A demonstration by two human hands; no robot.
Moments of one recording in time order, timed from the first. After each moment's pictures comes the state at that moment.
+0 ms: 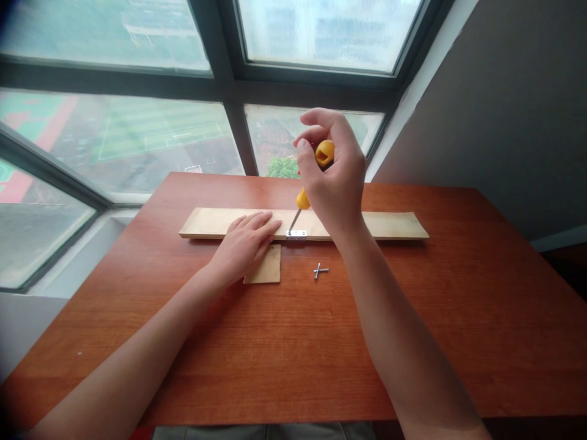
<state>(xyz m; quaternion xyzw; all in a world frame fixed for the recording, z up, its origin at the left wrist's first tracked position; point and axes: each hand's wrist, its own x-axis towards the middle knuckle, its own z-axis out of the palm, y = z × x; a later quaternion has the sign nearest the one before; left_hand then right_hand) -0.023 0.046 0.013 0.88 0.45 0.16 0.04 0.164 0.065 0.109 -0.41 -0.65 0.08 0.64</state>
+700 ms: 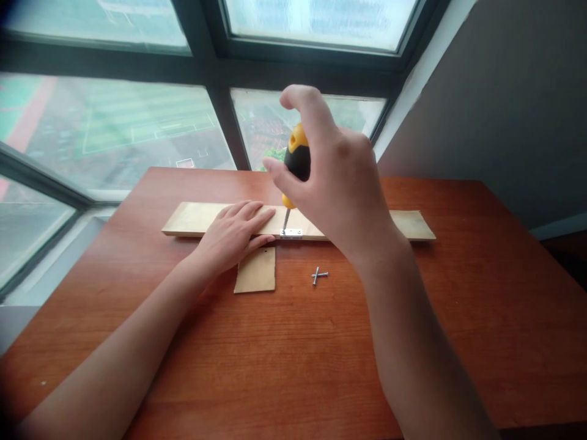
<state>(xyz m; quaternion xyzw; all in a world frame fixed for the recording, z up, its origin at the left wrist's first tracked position) -0.033 0.075 0.016 0.90 0.43 0.10 0.00 0.172 0.041 0.141 -0.52 -0.76 -0.12 0.37</state>
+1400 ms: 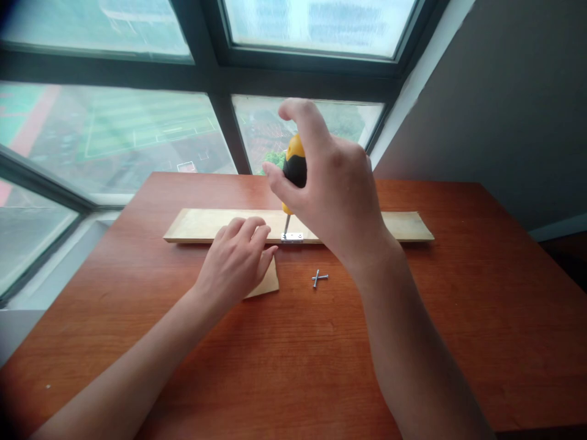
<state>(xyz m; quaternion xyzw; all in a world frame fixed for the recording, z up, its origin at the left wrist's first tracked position) -0.006 0.027 0.040 0.87 0.47 0.10 -0.07 0.170 0.043 0.137 -0.53 -0.75 -0.11 0.38</state>
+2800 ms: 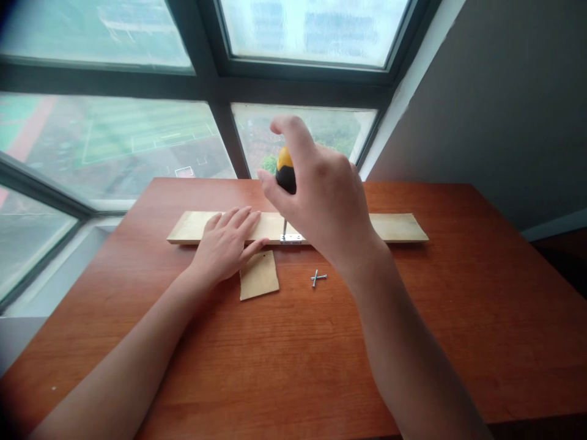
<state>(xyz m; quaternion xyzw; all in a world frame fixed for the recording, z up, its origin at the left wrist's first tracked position) -0.038 0.061 0.013 0.85 0.51 0.13 -0.04 0.163 0.039 0.139 -0.54 -0.75 -0.10 0.36</state>
